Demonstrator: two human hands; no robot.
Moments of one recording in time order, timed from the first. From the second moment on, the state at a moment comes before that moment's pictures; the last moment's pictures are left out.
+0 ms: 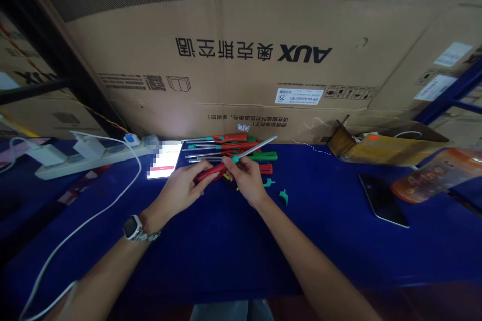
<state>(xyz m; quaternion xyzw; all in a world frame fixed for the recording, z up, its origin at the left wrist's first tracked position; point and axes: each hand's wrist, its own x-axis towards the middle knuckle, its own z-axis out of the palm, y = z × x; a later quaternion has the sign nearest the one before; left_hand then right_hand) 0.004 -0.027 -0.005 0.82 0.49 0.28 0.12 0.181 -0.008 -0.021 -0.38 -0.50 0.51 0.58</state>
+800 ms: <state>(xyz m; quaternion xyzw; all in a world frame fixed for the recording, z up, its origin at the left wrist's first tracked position) 0.012 -0.025 -0.011 0.77 0.43 0.32 0.34 0.179 -0.007 -0.024 -0.34 -0.45 0.57 0.60</state>
